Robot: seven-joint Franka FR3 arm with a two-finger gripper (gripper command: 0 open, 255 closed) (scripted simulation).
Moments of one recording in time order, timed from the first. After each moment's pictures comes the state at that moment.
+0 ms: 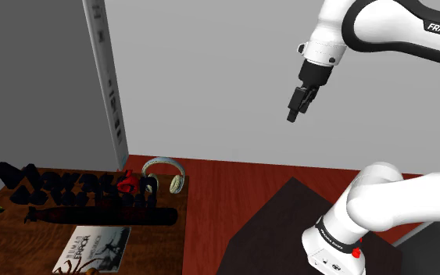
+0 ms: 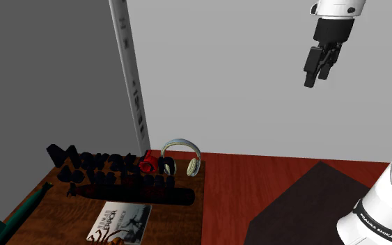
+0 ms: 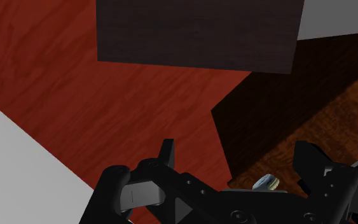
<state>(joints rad) 0.00 -0.83 0.07 -2.34 0.06 1.49 -0.03</state>
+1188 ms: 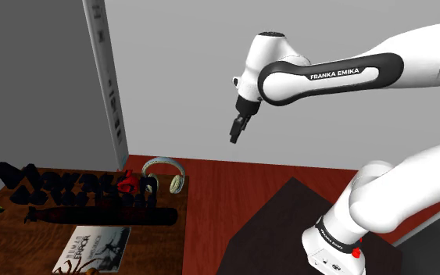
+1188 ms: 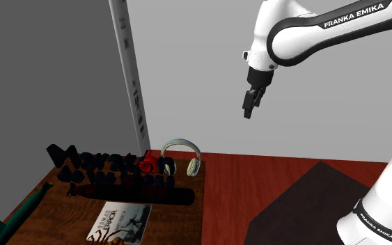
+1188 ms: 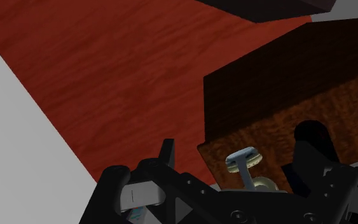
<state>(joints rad) 0.08 -0.40 0.16 -2.42 0.04 2.07 -0.15</state>
